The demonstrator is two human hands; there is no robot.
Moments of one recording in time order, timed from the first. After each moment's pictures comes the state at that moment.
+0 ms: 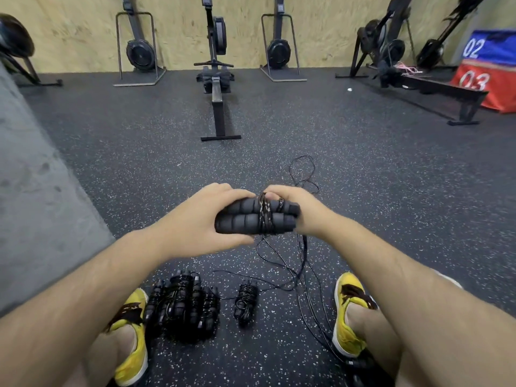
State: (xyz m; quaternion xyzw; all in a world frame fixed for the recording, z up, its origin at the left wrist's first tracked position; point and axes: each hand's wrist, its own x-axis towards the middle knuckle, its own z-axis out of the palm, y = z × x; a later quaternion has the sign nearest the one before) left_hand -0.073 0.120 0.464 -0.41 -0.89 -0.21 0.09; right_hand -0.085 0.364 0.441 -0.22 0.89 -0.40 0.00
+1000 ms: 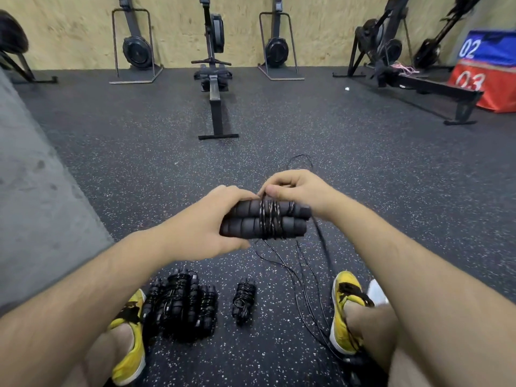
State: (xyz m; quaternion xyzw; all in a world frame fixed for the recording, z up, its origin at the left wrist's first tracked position) left_hand -0.068 0.127 0.459 -0.41 -0.87 -0.26 0.04; right_hand -0.090 0.372 0.470 -0.19 0.83 -0.52 0.06
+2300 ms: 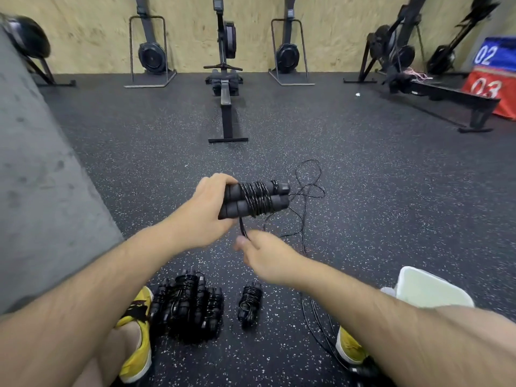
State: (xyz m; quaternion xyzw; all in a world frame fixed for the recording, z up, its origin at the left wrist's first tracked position) left_hand -0.087 0.113 0.450 -0.25 -0.92 -0.28 0.08; right_hand -0.034 0.287 0.416 -0.13 0.91 -0.38 0.12
